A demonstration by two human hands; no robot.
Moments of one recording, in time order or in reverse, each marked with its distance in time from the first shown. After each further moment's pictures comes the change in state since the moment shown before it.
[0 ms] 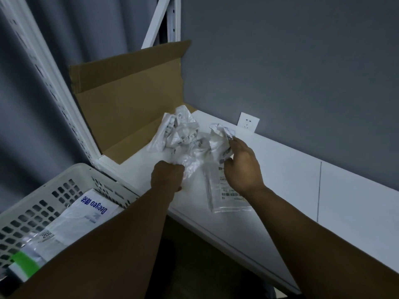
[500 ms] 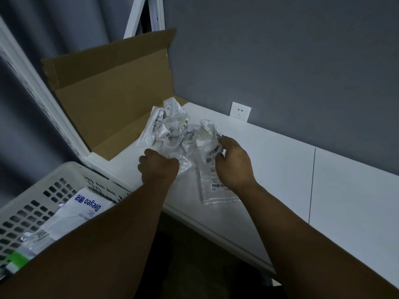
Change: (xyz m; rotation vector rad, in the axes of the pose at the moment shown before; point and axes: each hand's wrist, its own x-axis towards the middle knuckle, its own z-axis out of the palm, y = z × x) left_hand -0.008 0.002 0.022 0.438 0.252 0.191; right_hand -0.015 0.012 -0.010 0.163 -0.078 0.152
